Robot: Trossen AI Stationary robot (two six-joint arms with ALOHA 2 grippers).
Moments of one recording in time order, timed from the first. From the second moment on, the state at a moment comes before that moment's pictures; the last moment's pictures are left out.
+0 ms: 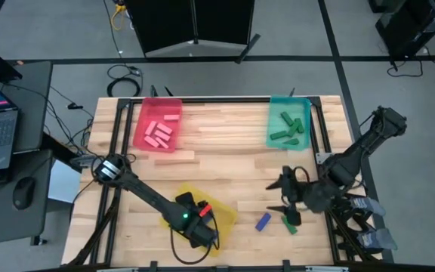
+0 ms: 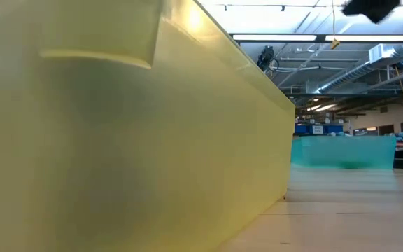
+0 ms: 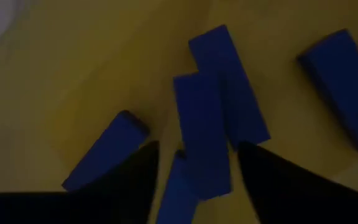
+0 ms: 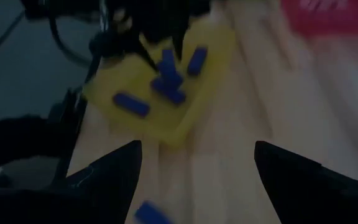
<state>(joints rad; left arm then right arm) -0.56 2.06 1.62 -1.04 -0.23 -0.92 0.71 1.12 0.86 -0.44 0.52 0.57</state>
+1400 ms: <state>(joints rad) -0.40 2.19 1.88 -0.30 -0.43 -0.64 1.04 1.76 0.93 -0.77 0.25 1.74</state>
